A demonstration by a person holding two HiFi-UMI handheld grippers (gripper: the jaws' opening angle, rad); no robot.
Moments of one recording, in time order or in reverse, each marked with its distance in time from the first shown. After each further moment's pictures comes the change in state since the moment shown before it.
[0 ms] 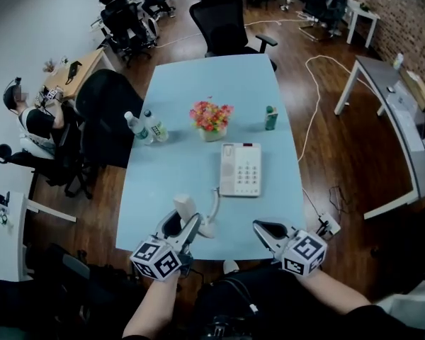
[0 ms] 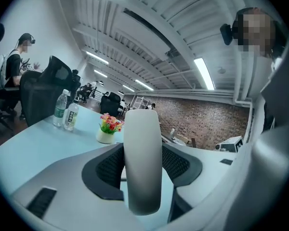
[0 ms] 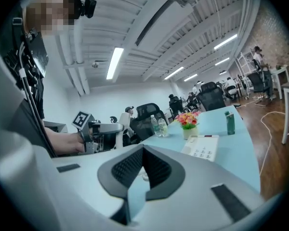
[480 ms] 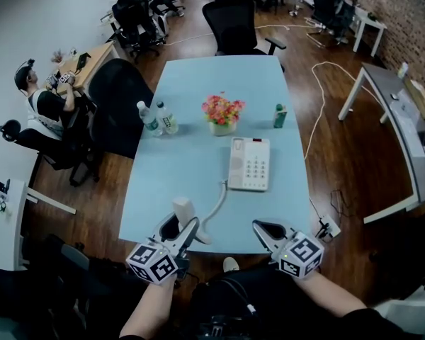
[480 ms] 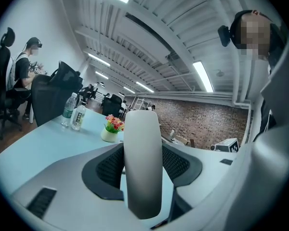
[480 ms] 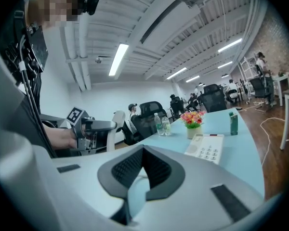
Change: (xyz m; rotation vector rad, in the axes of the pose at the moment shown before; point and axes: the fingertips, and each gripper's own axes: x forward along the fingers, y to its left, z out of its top) left arm -0.055 0.007 -0.007 -0.006 -0.029 -0.003; right arm 0.016 0.034 -0.016 -0.053 0.014 -0.018
